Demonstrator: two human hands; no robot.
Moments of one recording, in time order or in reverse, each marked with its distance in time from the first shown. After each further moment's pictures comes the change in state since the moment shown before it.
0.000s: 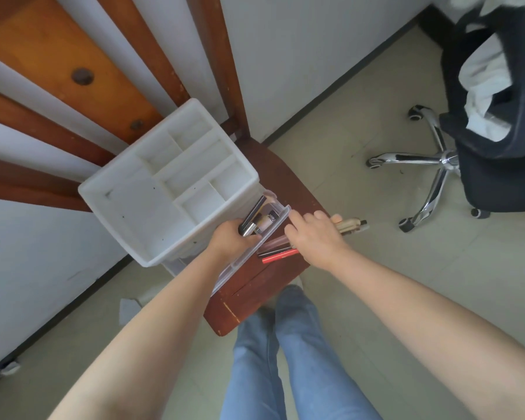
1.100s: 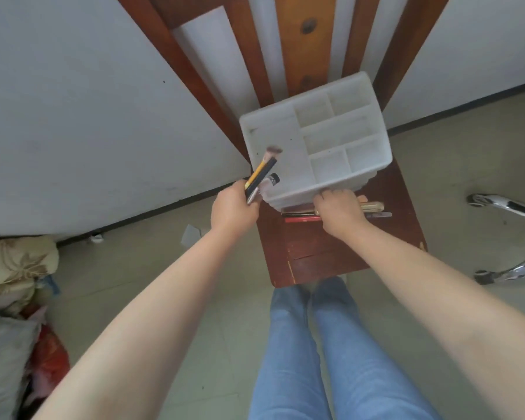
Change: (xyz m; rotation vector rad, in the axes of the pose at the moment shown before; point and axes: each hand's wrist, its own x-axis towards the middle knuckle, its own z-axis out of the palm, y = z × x) left_hand -0.122 -0.081 -0.091 -0.065 0.577 -0.220; right_hand 0.070 -0.104 -0.043 -0.099 -0.089 -0.176
